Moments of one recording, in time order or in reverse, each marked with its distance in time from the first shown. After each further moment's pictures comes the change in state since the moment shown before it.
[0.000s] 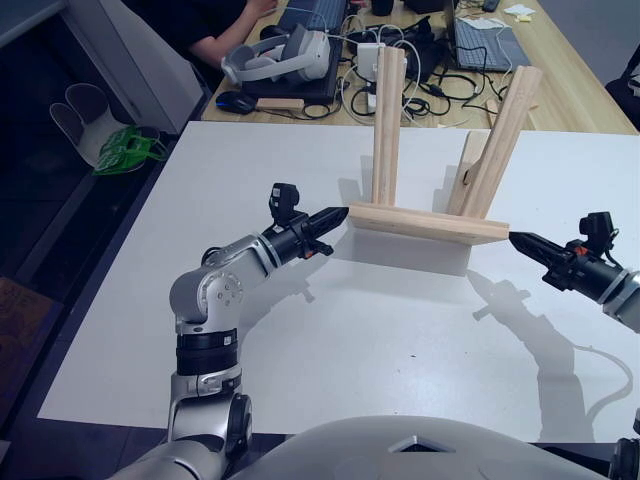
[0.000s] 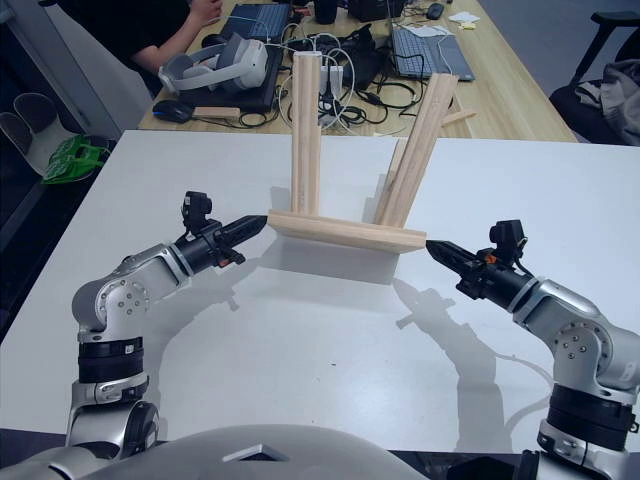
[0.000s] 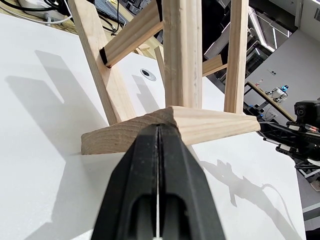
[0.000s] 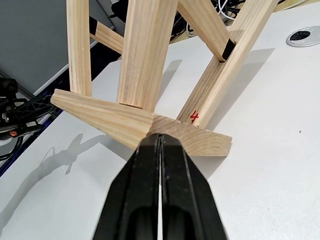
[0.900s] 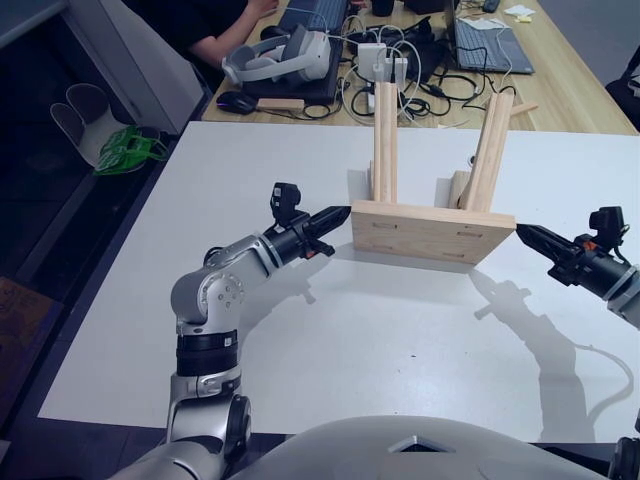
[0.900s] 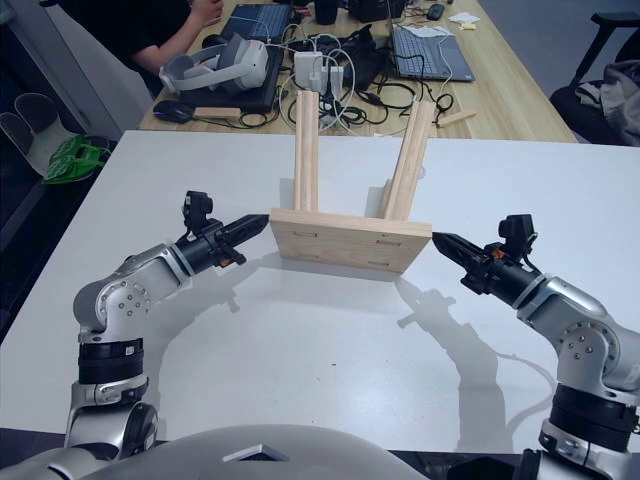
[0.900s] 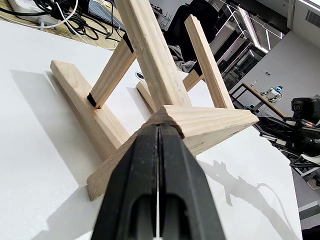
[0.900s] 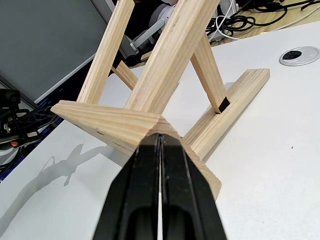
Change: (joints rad) left arm 0.010 0.007 -0.019 -0.006 -0.025 -0.027 0.000; right arm 0.005 -0.001 -0.023 0.006 0.025 -0.050 -0.009
